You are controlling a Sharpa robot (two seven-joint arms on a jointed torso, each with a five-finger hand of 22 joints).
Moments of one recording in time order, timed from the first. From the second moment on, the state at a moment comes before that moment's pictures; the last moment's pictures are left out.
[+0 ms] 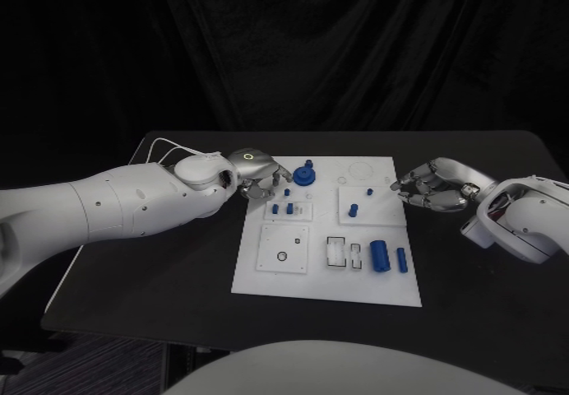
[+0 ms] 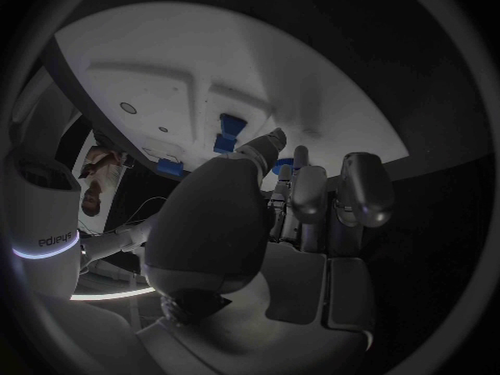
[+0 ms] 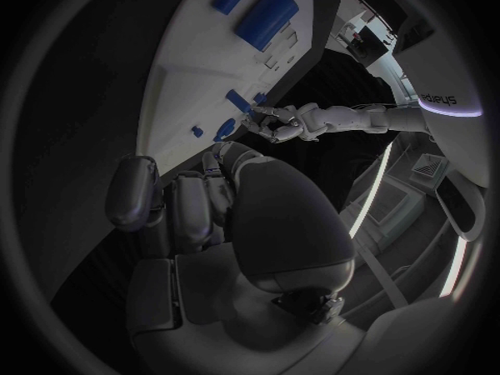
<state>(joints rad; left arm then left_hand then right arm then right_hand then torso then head) 1.23 -0.70 -0.21 1.21 -1.70 -0.31 0.11 1.46 -0.10 0.34 0.07 0.14 0.65 -0.01 0.06 0.38 0.87 0.04 0.32 0.39 1.36 -0.04 1.28 1.00 0.08 1.39 0.06 1.12 1.31 1.29 -0.96 -0.25 1.47 -1.02 -0.26 0.18 1.43 -0.02 0.32 0.16 0.44 0.93 0.13 0.11 0.12 1.31 0.04 1.38 1.15 1.47 -0.03 1.30 1.12 0.08 1.39 0.08 1.18 1.31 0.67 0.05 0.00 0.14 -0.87</state>
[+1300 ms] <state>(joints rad) 1.23 -1.00 -0.21 1.47 -0.57 -0.47 0.63 1.53 0.04 0.21 0.17 0.40 0.77 0.07 0.11 0.25 0.29 0.16 0.73 0.39 0.47 0.17 0.55 0.35 0.10 0.53 0.19 0.06 1.09 1.37 -0.80 -0.25 1.41 -1.43 -0.16 -0.06 1.40 -0.15 0.35 0.00 0.42 0.80 0.18 0.18 0.14 0.47 0.15 0.83 0.55 1.00 0.07 1.10 0.63 0.16 0.95 0.17 0.75 1.24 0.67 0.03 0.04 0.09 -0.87</state>
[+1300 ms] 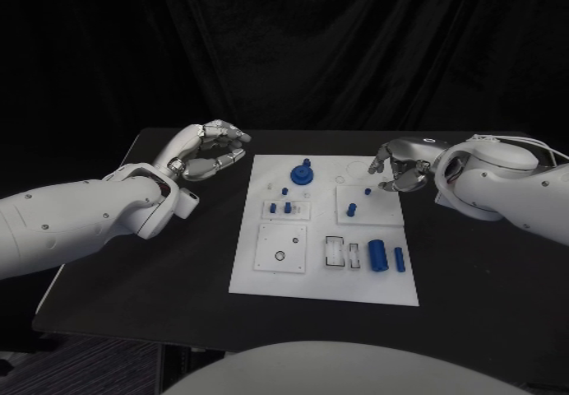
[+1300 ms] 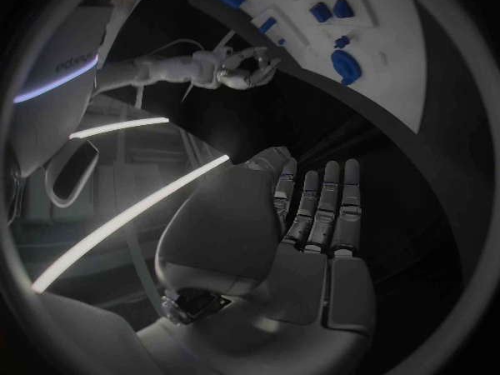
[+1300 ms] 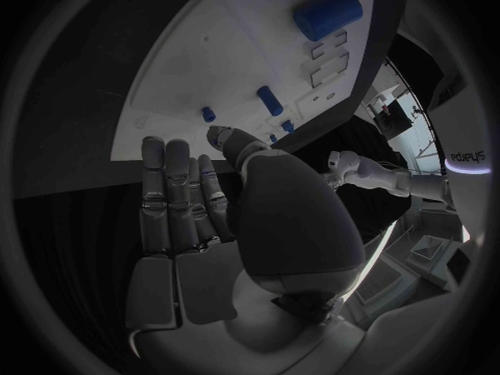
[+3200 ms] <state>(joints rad) 1.20 -0.98 -0.21 1.50 -0.20 -0.24 0.68 1.55 0.04 0.24 0.15 0.46 0.76 0.08 0.13 0.25 0.31 0.18 0.74 0.31 0.53 0.20 0.56 0.27 0.10 0.56 0.24 0.06 1.03 1.29 -0.76 -0.25 1.34 -1.48 -0.28 0.01 1.40 -0.14 0.39 0.04 0.52 0.88 0.18 0.26 0.17 0.72 0.12 0.71 0.27 1.20 0.04 1.29 0.69 0.16 1.20 0.14 0.91 1.31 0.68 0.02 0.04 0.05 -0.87</state>
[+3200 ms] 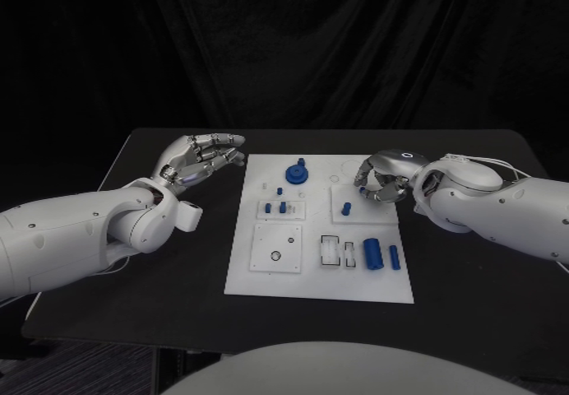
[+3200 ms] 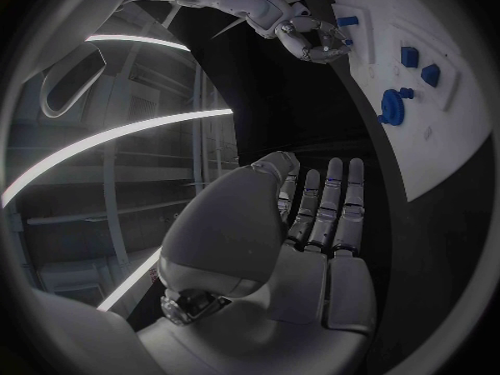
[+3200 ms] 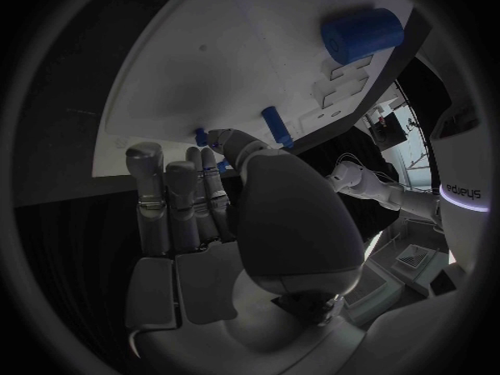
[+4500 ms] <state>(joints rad) 1.18 -0.97 -0.21 1.48 -0.20 -0.22 0.68 1.55 0.04 0.27 0.14 0.46 0.77 0.10 0.14 0.24 0.33 0.19 0.75 0.29 0.54 0.21 0.57 0.25 0.10 0.57 0.25 0.06 1.02 1.27 -0.73 -0.25 1.29 -1.47 -0.30 0.02 1.45 -0.08 0.39 -0.02 0.47 0.98 0.14 0.34 0.26 0.86 0.08 0.66 0.22 1.24 0.00 1.29 0.69 0.16 1.23 0.11 0.93 1.31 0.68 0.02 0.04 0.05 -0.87</state>
